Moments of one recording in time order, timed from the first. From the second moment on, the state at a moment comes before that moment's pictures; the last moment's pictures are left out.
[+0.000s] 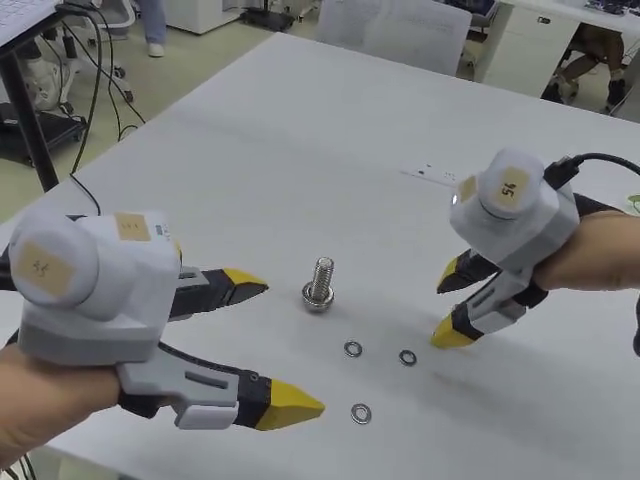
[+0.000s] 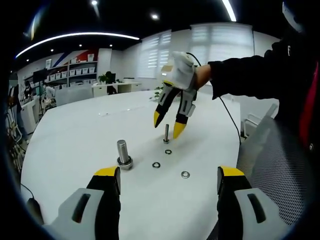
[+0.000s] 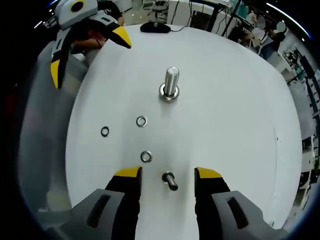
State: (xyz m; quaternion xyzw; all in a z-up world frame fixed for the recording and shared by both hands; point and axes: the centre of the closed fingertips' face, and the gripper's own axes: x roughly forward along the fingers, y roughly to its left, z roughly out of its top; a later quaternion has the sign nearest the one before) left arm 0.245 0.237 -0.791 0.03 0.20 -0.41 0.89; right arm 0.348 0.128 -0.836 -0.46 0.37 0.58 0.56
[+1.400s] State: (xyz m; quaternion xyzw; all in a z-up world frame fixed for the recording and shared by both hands) left arm 0.239 0.242 -0.789 0.02 0.19 -0.39 0.90; right arm 0.318 0.137 -0.883 -0.53 0.38 0.61 0.46
